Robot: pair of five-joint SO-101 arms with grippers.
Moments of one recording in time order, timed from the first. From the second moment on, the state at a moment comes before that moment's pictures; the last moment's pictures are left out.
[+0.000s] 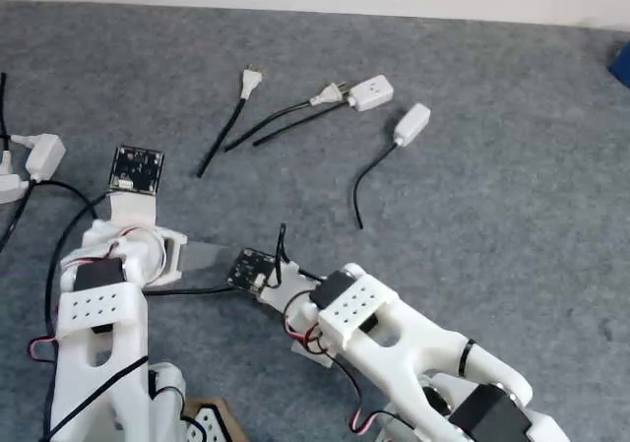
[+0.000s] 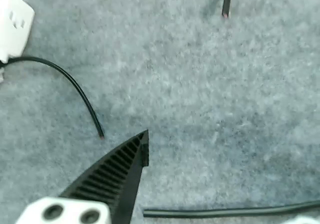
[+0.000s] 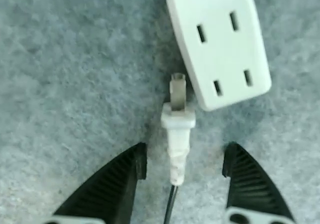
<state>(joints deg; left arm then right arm) -19.9 -45.7 67.9 40.0 -14.8 -49.1 -20.4 59.0 53.2 24.9</state>
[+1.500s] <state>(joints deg) -24.5 -45.7 61.6 40.3 -14.8 -44.3 -20.4 48.3 41.6 3.9</state>
